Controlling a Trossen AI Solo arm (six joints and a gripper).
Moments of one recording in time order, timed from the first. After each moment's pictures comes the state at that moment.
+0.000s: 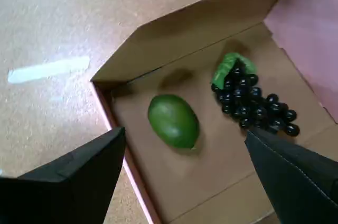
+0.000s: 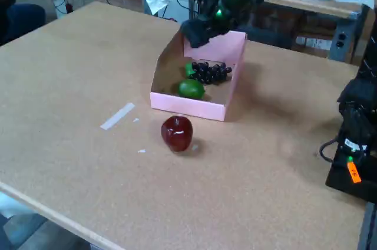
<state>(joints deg) -6.8 89.4 63.4 -25.5 5.2 3.2</state>
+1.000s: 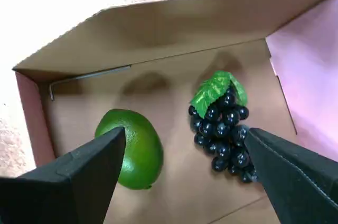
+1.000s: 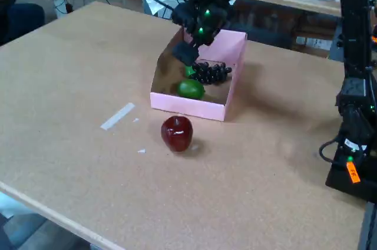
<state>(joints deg) -8.2 107.6 74.3 -22.9 10.1 -13.3</state>
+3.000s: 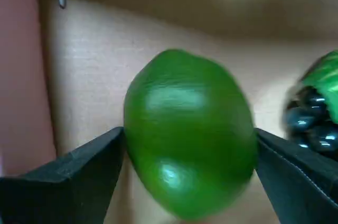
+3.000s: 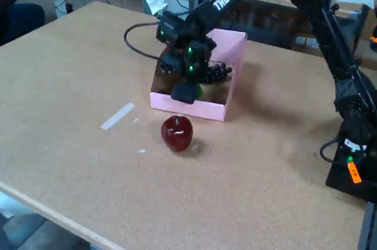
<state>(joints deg) -4.8 125.8 79.2 -25.6 10.4 -20.8</state>
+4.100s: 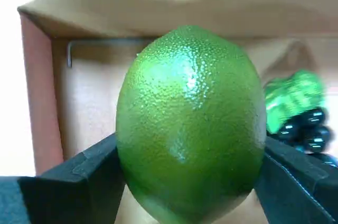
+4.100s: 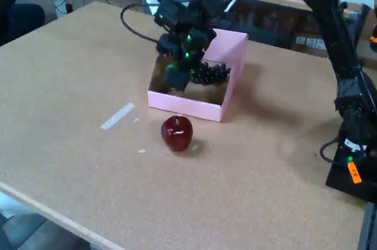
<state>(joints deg) -4.8 118.8 79.2 -23.2 10.8 -16.1</state>
